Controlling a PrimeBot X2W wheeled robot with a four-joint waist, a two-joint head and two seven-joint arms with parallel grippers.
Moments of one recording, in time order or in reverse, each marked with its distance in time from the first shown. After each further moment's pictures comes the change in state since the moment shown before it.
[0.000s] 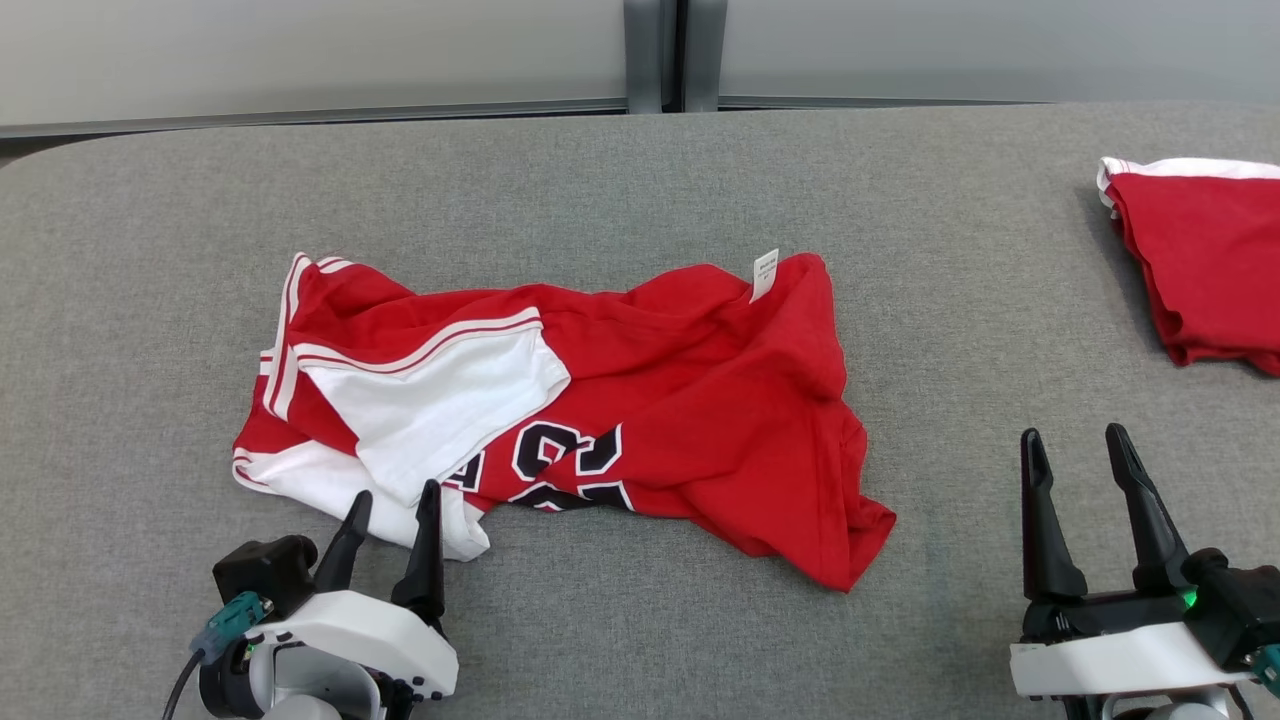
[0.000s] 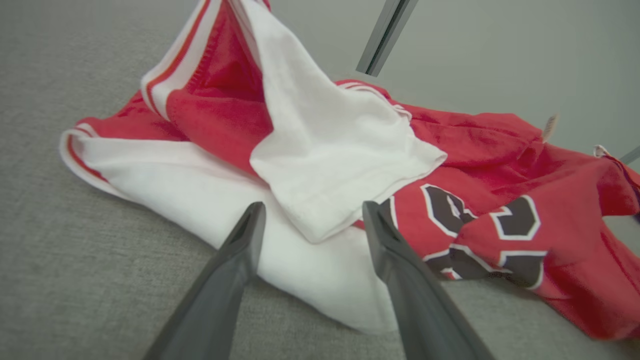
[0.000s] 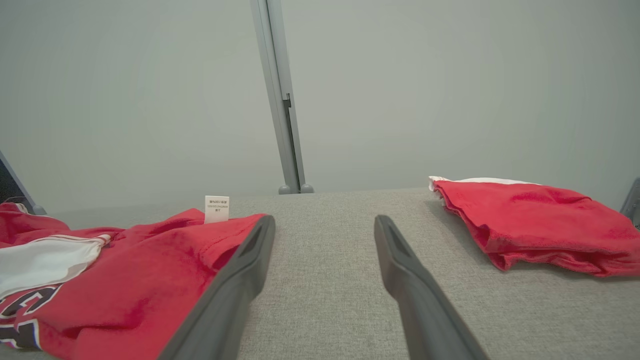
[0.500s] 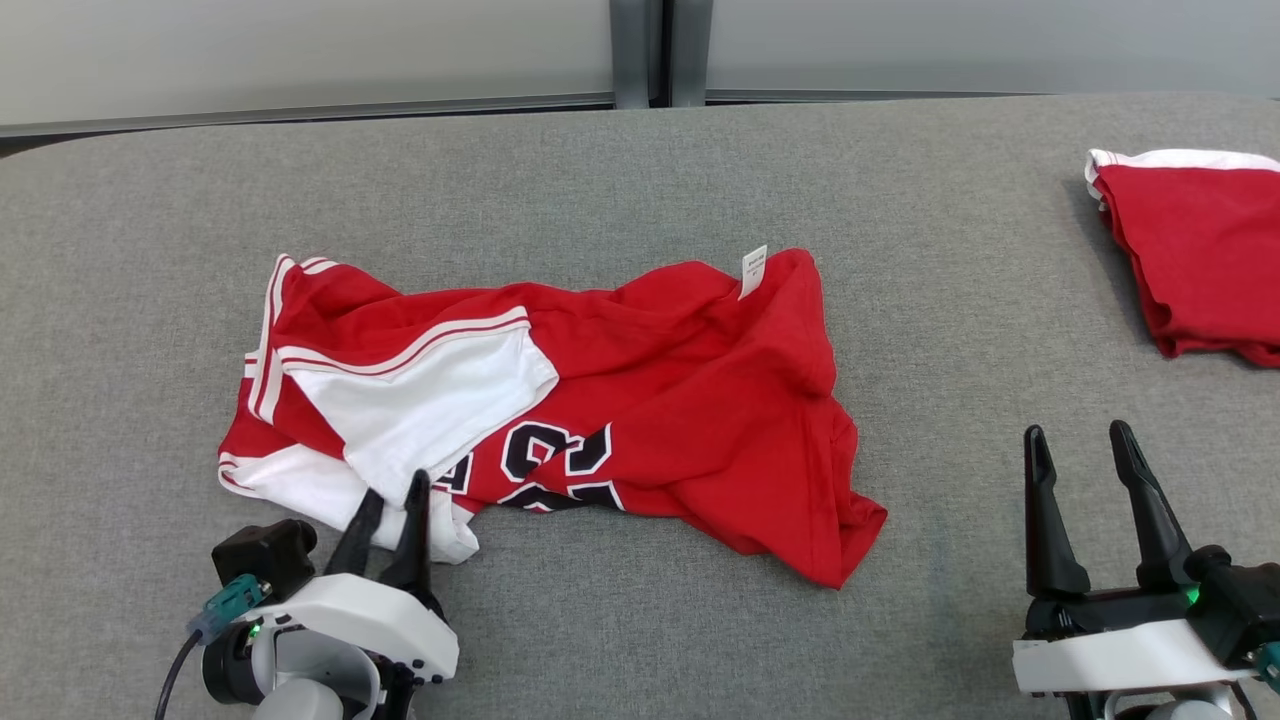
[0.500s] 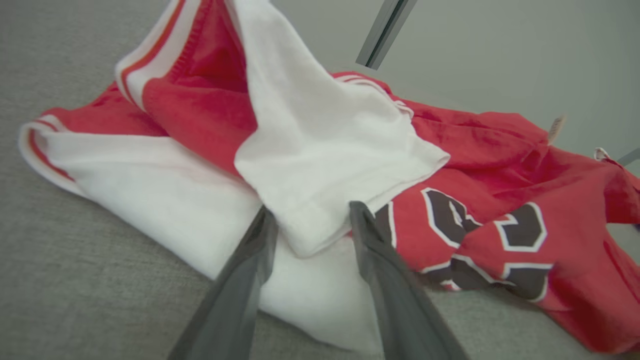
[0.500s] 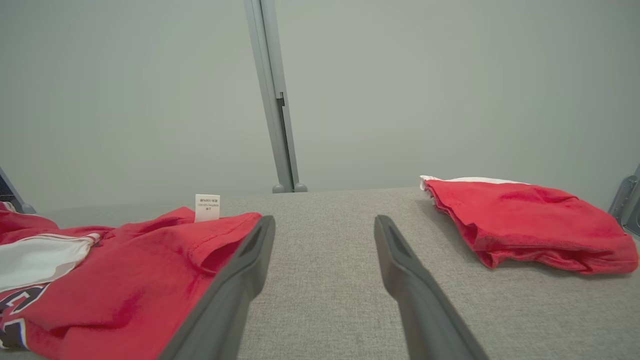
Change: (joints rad) left arm -0.030 -0.005 -0.001 0.026 -0.034 0.003 0.022; right arm -0.004 -0.007 0.004 -0.001 0.000 0.000 0.000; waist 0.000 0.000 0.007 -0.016
